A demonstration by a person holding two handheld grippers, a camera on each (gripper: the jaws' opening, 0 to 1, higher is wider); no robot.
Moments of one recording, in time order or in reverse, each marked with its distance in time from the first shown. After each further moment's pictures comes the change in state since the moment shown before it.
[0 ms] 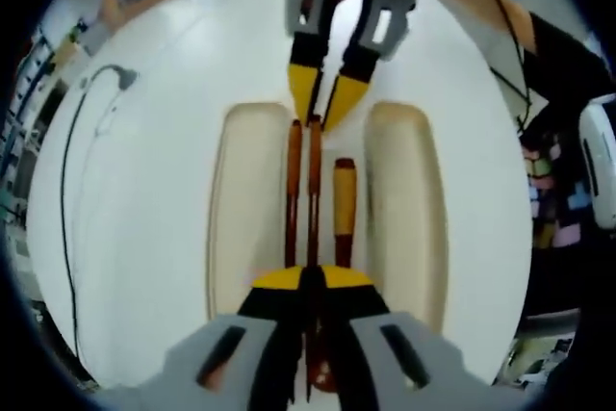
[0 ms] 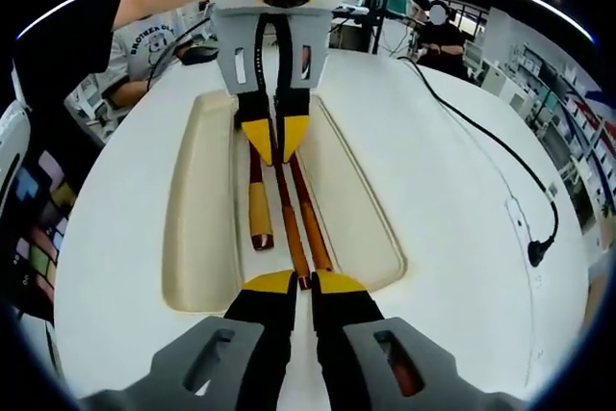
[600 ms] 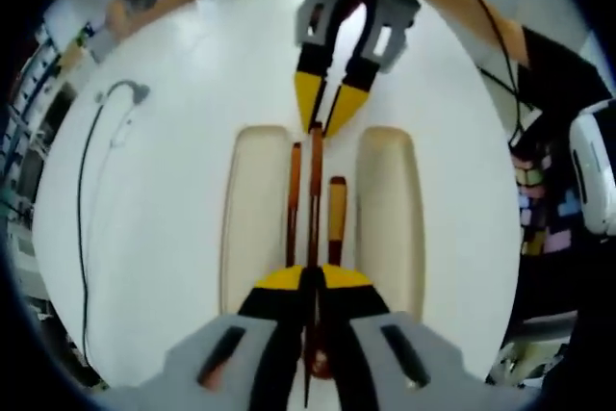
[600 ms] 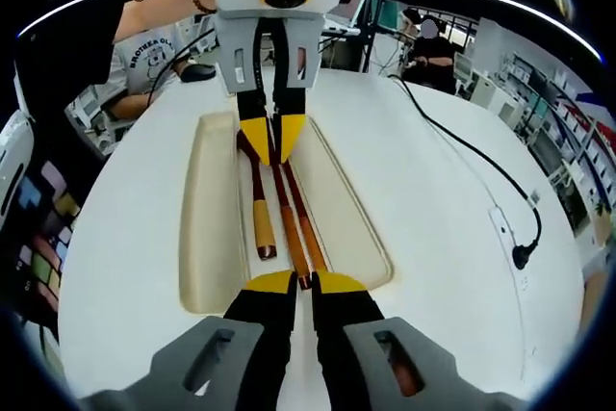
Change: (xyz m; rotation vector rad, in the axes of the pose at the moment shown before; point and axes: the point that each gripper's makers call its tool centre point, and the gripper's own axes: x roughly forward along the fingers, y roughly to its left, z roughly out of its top) left arm -0.028 -0.004 0.012 0.002 -0.031 0.023; right arm -0.019 0.001 0.013 0.005 -0.060 -0.034
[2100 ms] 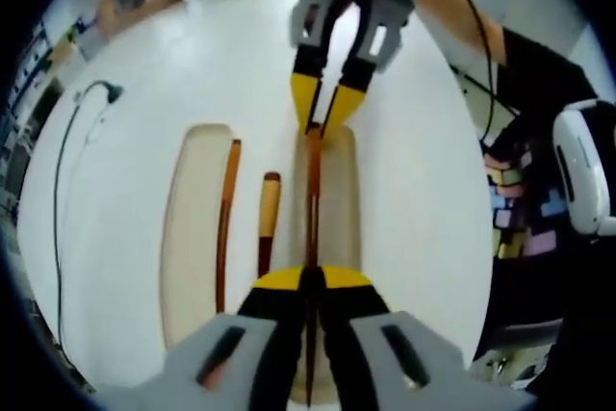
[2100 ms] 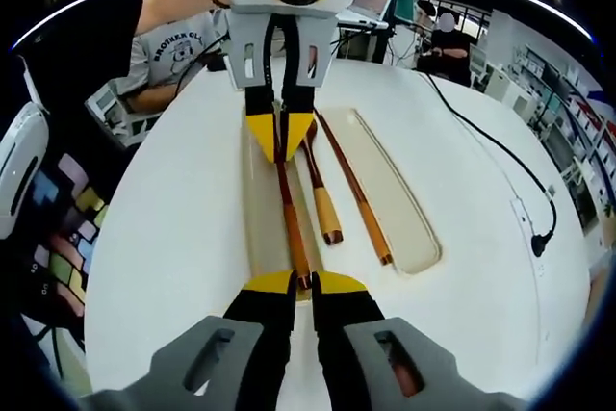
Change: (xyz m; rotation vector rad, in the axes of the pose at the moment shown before) left arm 0.007 -0.052 -0.009 -0.018 -0.027 -0.085; right arm -0.005 0.049 -0.010 -0.008 0.060 0.066
